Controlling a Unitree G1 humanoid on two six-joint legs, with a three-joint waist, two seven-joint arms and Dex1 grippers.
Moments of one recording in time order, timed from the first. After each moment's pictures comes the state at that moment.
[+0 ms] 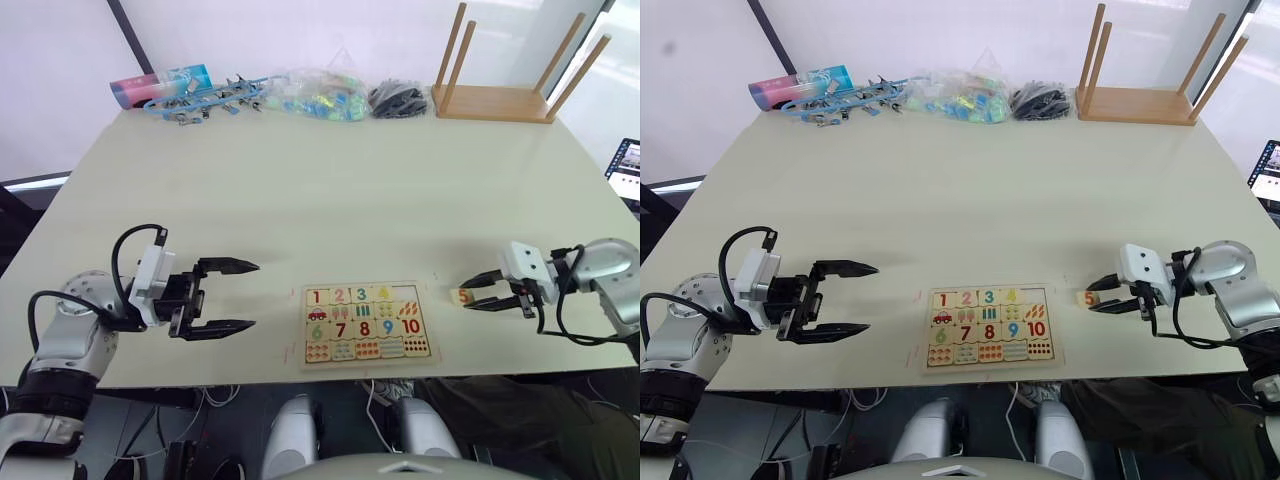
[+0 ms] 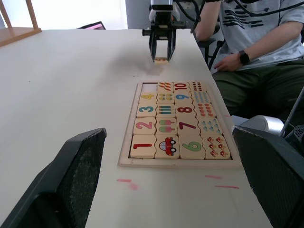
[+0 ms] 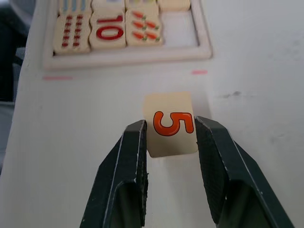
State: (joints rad) left arm -0.17 0.93 -0.01 0.25 -0.77 -0.18 -1.58; right arm -0.41 -0.91 0.21 0.17 0.28 0.03 1.43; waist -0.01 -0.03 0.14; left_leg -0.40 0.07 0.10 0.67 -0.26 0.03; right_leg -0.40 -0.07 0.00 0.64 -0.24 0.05
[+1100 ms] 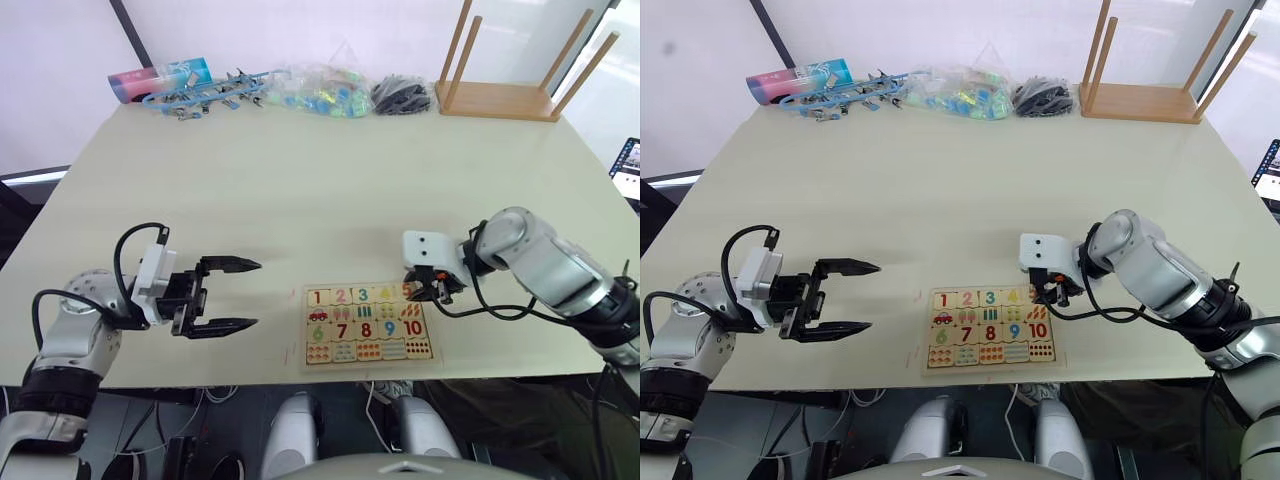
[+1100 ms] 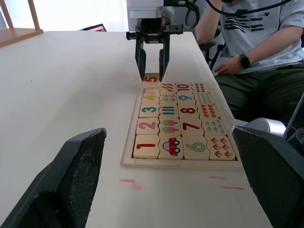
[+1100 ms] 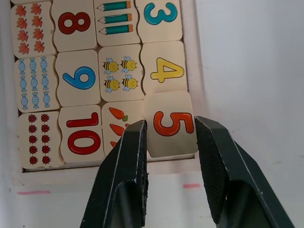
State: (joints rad) left arm -0.18 0.92 -0.01 0.25 -0.77 -0.18 -1.58; right arm -0.76 -0.80 0.62 -0.26 0.06 0.82 1.24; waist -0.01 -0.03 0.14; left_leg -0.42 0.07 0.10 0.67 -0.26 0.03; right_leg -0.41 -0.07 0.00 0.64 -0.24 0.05
